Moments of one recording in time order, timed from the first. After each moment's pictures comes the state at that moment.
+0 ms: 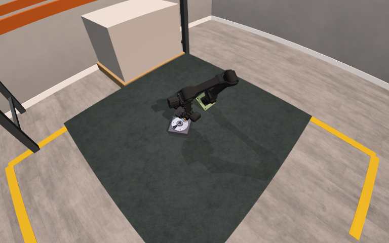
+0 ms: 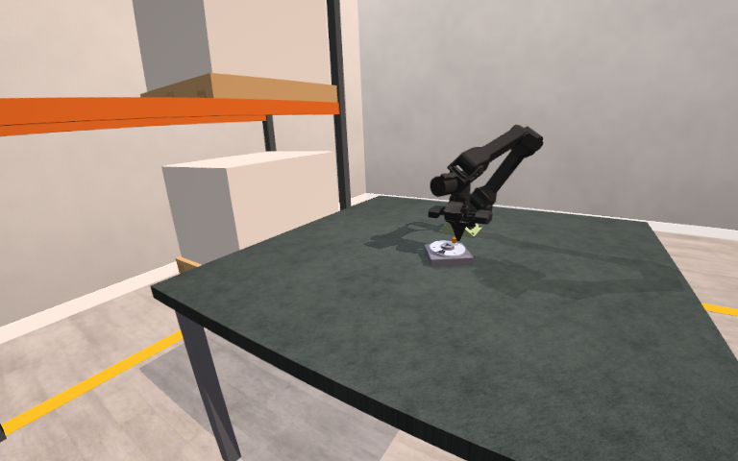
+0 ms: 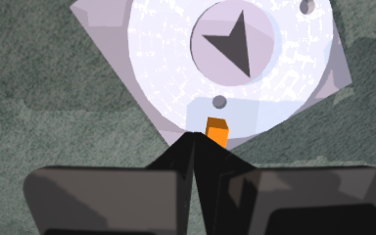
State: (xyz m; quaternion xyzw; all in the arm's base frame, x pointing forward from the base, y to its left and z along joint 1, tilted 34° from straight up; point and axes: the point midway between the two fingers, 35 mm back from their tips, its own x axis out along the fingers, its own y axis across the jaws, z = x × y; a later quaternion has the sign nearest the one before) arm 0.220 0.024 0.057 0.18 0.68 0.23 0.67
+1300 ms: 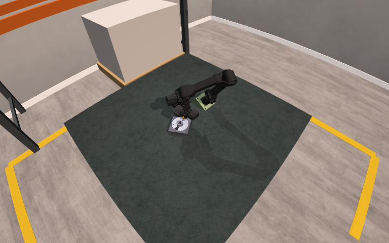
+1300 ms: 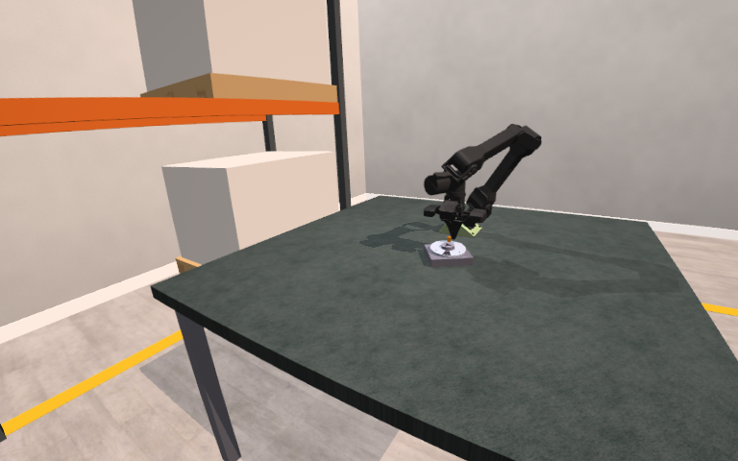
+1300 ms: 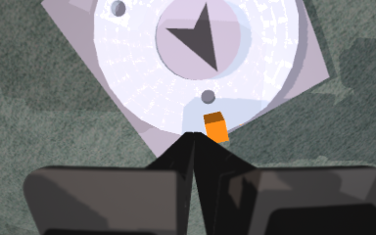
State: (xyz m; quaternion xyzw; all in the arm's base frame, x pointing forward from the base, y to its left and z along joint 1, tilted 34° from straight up) arm 0.219 0.010 0.048 0.18 0.68 0.23 0.67
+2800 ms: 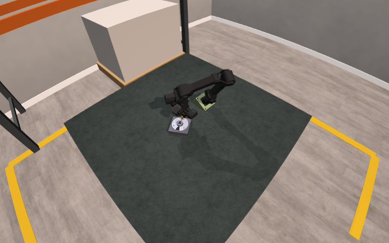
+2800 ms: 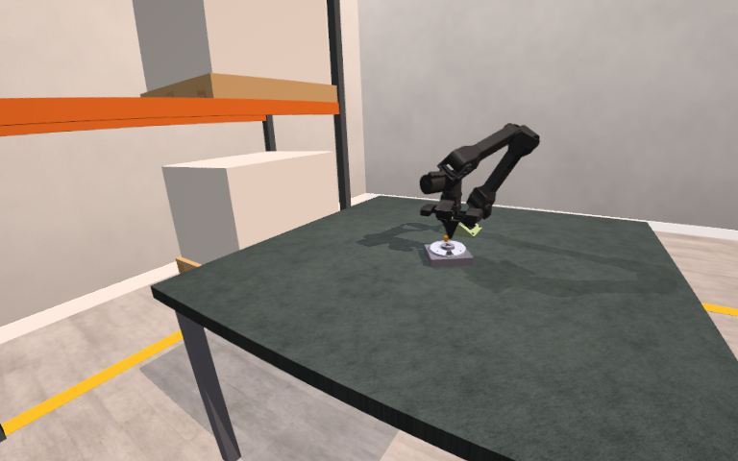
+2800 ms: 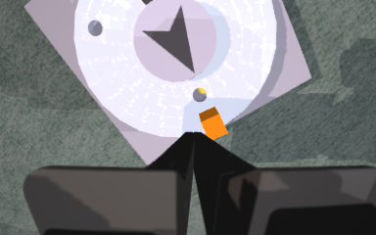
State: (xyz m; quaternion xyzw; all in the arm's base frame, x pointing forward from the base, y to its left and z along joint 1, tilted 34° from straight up) arm 0.221 0.000 0.043 0.18 0.68 0.23 0.67
